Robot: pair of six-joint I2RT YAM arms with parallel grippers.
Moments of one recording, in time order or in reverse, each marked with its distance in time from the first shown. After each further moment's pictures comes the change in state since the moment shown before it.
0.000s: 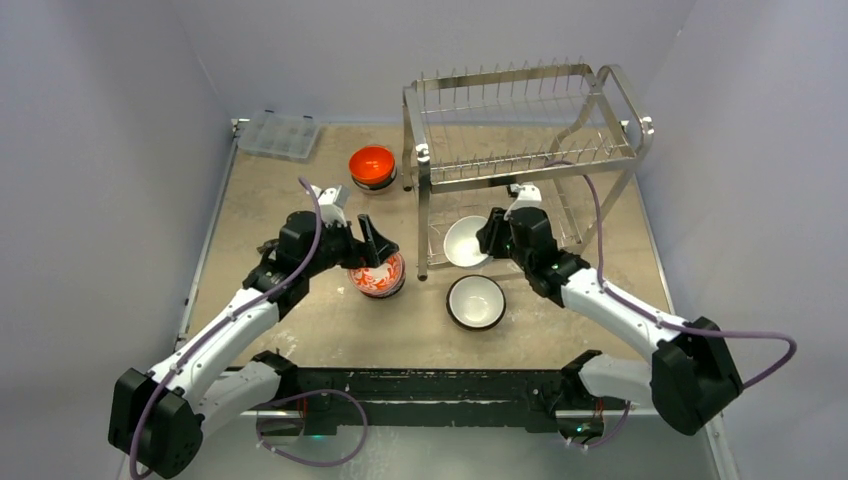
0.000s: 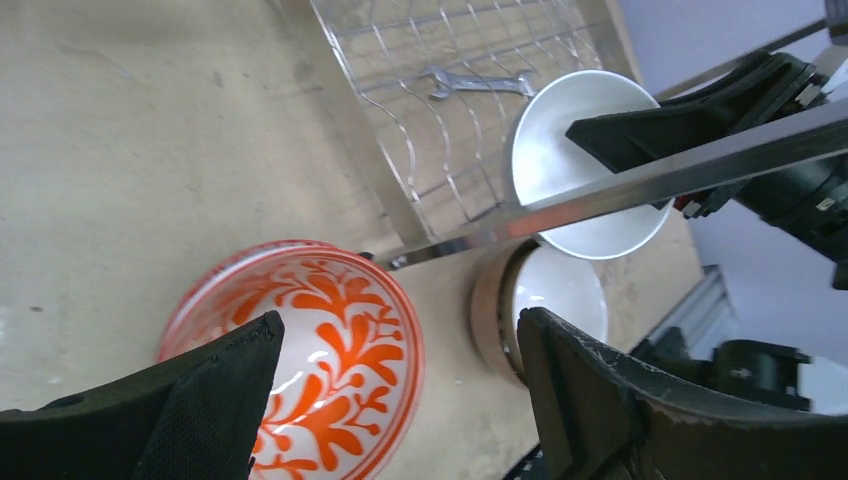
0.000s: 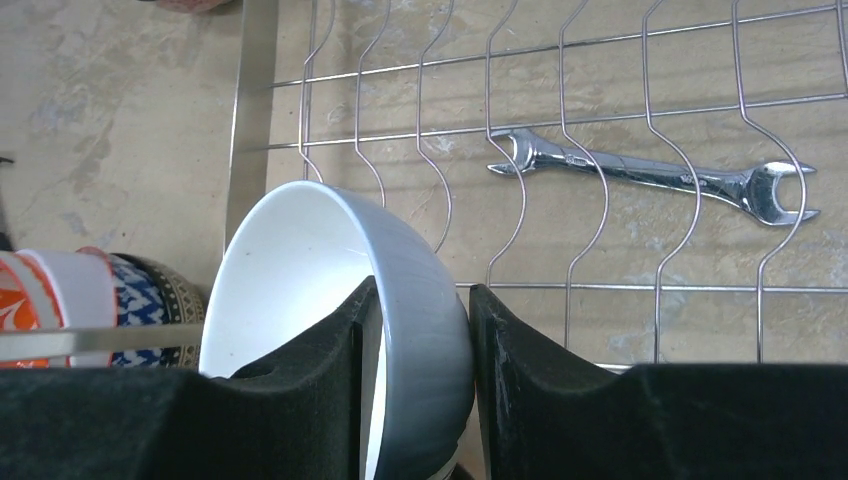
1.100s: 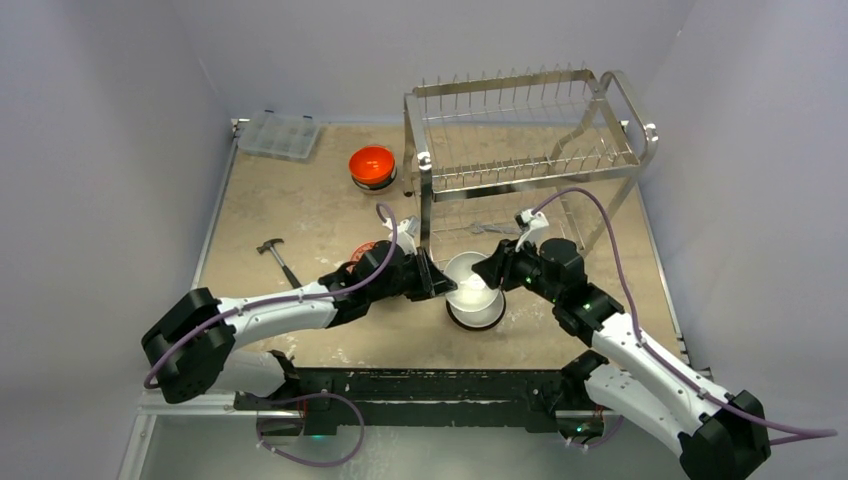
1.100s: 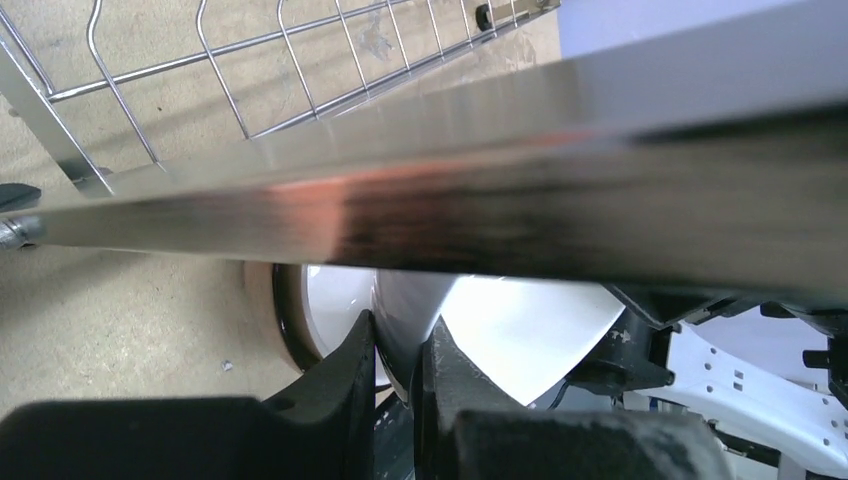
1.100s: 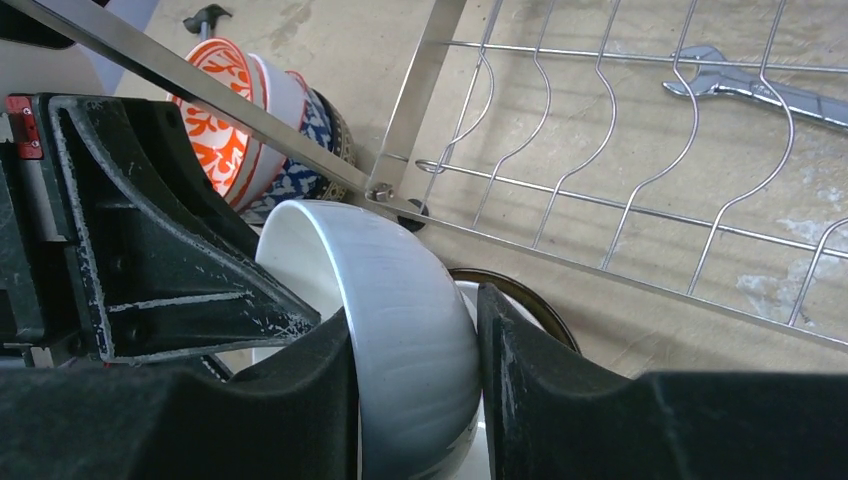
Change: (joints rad) left arm -0.483 0.364 -0.014 0.364 -0.159 -0.500; right arm 0.002 -0.407 -0.196 -0.071 -0.349 -0.026
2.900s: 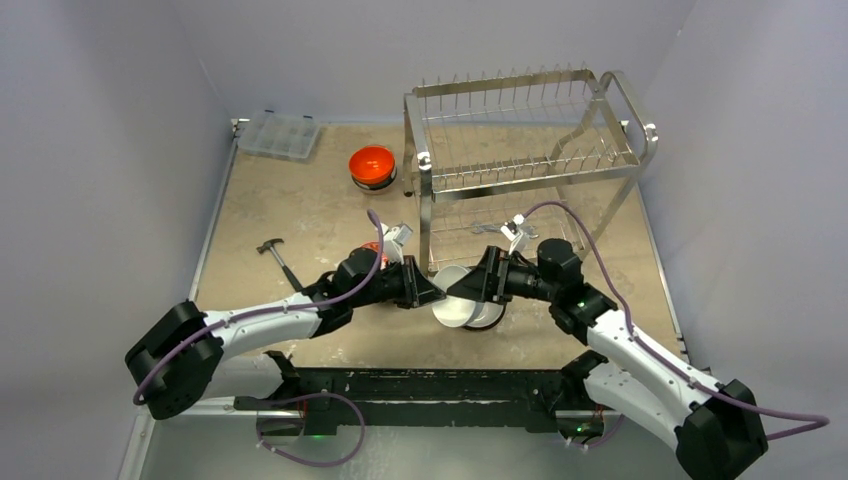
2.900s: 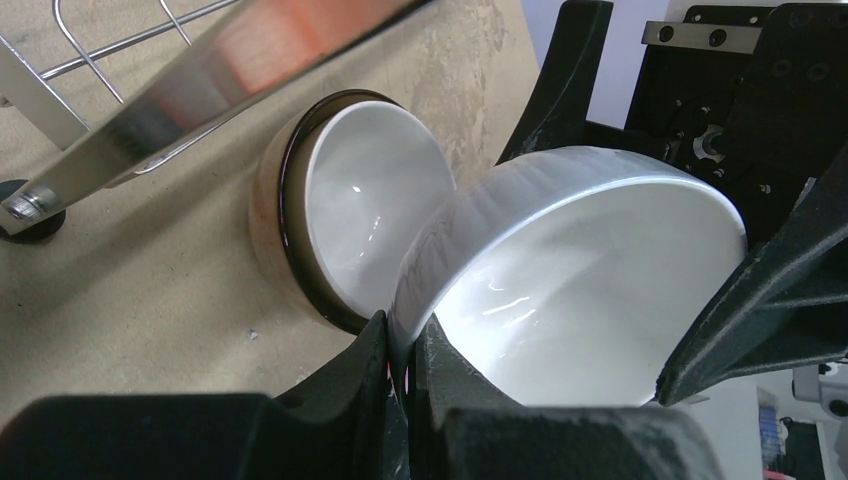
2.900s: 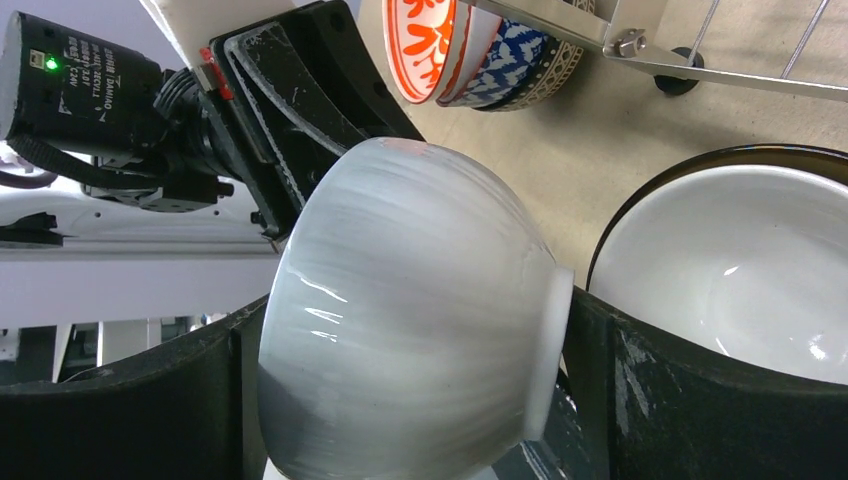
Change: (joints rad) left arm 0.056 -0.102 -0.153 0.146 0.182 0.114; right arm -0.007 0.047 -0.044 0.094 -0.443 0.467
